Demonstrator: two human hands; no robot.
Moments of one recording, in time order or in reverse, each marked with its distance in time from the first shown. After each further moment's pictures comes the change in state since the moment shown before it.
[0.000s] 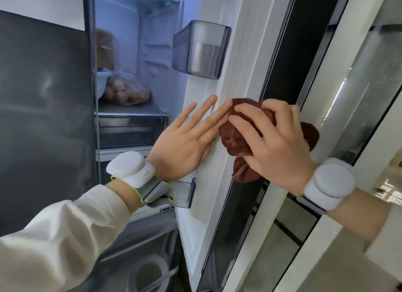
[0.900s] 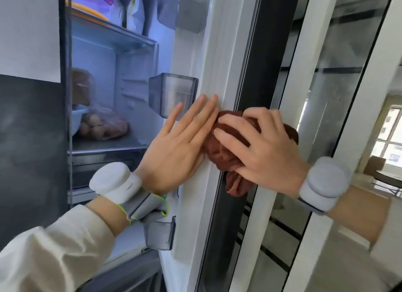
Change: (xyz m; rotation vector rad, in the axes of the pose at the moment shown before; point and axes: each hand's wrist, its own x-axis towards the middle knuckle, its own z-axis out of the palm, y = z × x) left_hand 0.059 -0.015 -0.025 -0.056 0.154 -0.025; right_hand 0.033 0.041 -0.022 -0.063 -0.021 -0.082
